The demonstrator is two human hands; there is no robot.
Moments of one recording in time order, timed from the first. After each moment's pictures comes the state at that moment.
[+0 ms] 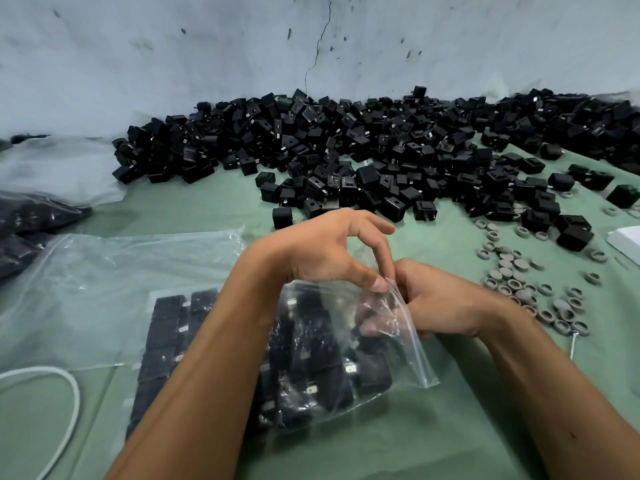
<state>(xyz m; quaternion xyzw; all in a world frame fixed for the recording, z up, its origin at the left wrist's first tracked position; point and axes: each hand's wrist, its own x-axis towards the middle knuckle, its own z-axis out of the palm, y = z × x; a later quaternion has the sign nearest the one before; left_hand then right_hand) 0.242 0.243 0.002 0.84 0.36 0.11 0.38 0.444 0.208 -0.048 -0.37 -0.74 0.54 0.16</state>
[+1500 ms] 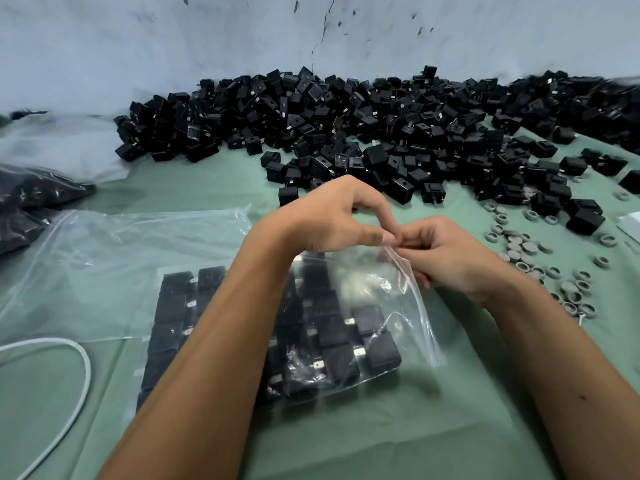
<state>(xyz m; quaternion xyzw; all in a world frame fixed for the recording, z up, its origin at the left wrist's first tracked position) 0.240 0.252 -0.010 0.83 0.41 0.19 0.31 0.451 0.222 -0.063 -0.46 -0.67 0.48 0.31</state>
